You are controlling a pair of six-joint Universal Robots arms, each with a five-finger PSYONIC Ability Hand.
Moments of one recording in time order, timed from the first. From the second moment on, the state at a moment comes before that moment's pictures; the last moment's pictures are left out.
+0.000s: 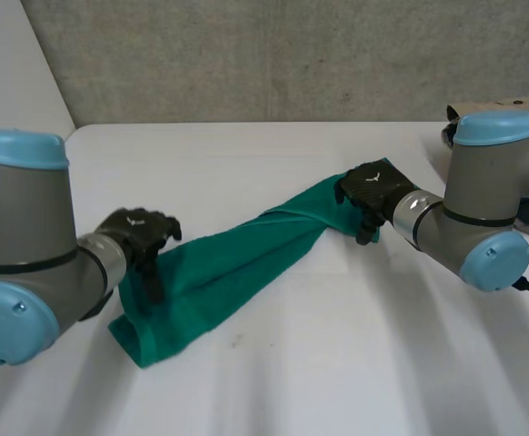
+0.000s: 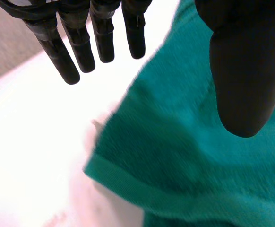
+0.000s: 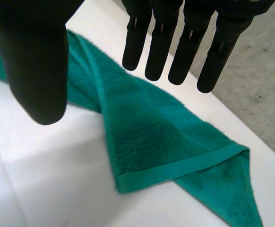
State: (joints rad) left arm 4.30 -1.98 -1.44 2.89 -1.60 3.43; right arm 1.95 -0.79 0.99 0.17 1.30 2.66; left_hand 0.34 0.33 0.33 0.33 0.14; right_hand 0.60 0.60 0.60 0.60 0.43
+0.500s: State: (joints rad) left arm 4.33 -2.31 -1.04 2.76 -1.66 3.54; right arm 2.01 -0.36 0.33 0.30 1.43 2.84; left_hand 0.36 0.36 0.35 0.35 0.18; right_hand 0.53 0.52 0.52 0.52 0.32
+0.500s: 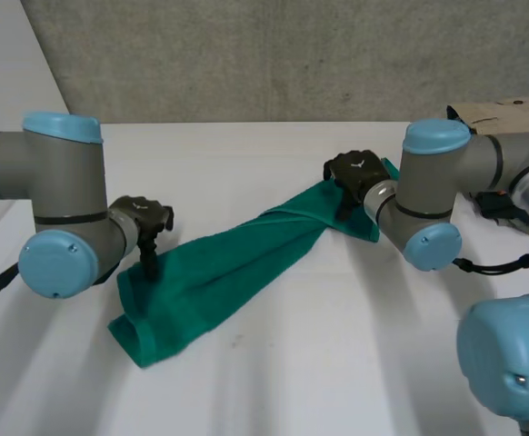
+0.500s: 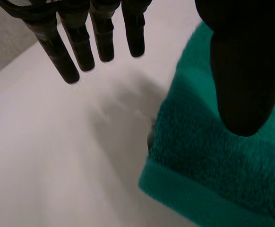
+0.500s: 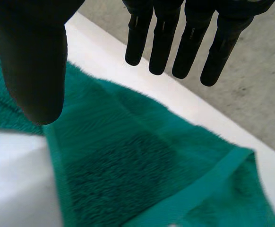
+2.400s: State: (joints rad) left arm 4.34 -2.23 -1.12 2.85 -1.42 3.44; right arm 2.09 -1.31 0.81 0.03 1.27 3.03; left_hand 0.19 0.20 0.21 0.20 0.05; right_hand 1.14 1.18 1.19 1.19 1.01
